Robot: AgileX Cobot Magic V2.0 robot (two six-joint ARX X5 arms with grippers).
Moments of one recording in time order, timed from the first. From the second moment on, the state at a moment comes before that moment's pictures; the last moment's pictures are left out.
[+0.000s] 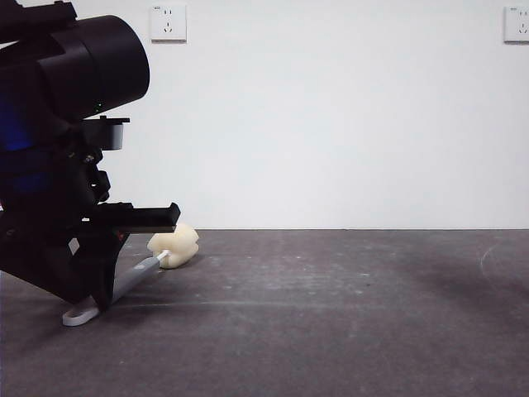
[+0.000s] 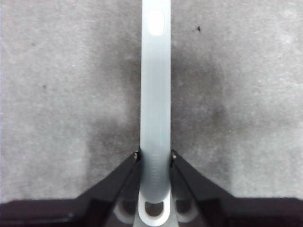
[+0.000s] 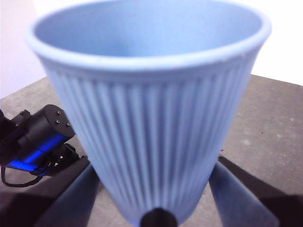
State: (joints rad) left arm -0.65 1.49 0.68 -0.23 -0.30 -0.54; right arm 0.98 0.68 0.92 -0.53 0.34 0.11
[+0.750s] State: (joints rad) left arm -0.65 1.20 0.68 -0.36 -0.25 -0.51; right arm 0.97 0.92 0.89 -0.31 0.34 0.07
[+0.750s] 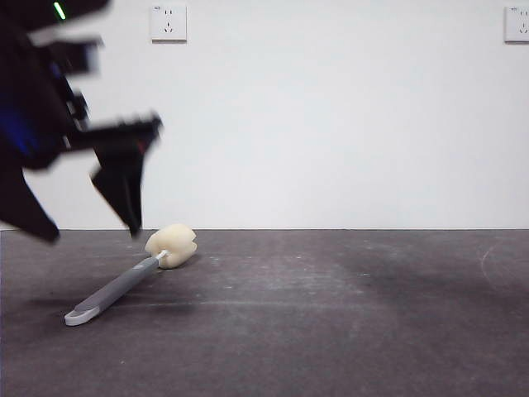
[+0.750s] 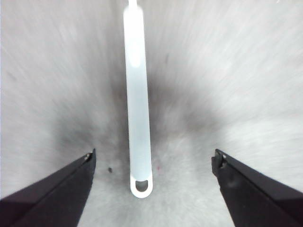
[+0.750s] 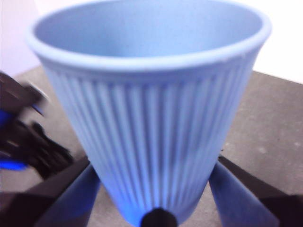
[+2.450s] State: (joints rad) left arm -0.65 0.58 0.68 -0.78 -0.26 -0.45; right arm 0.56 1.80 0.58 0.73 0.16 0.09
